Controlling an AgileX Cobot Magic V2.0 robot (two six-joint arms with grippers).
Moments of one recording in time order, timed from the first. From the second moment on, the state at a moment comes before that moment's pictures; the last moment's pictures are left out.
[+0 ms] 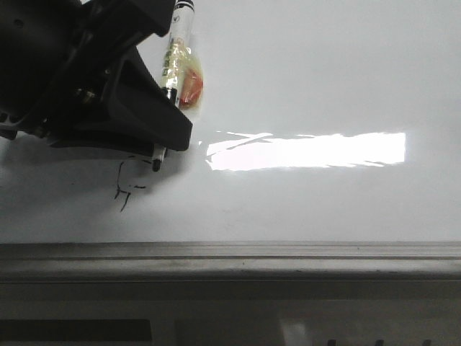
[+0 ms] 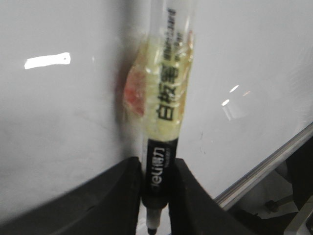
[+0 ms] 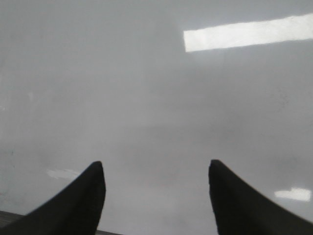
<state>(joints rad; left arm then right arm) -0.74 1.26 -0.71 -0.79 0.25 0.29 0.15 0.21 -0.41 0.20 0.57 -0.01</state>
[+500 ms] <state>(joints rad) -0.74 0.95 -0.67 -0.96 0.40 0.86 0.39 0.43 -0.55 0.63 0.56 -0.57</state>
